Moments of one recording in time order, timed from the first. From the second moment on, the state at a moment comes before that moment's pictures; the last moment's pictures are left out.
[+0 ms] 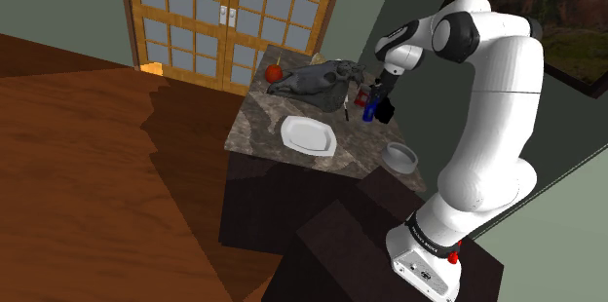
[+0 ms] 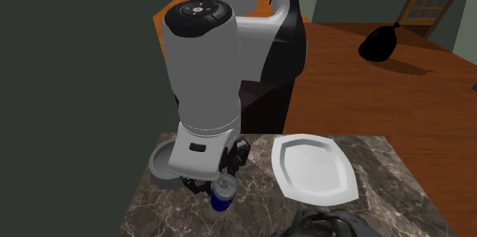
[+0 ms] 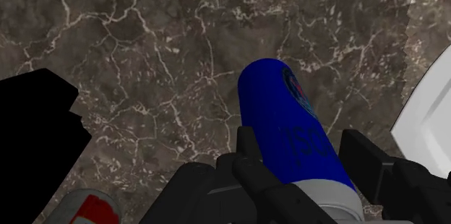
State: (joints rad) arm -0.37 0.55 -0.45 -1.75 0.30 2.24 -0.76
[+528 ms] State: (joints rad) arm -0.37 0.47 -0.48 -1.77 0.26 2.19 -0.76
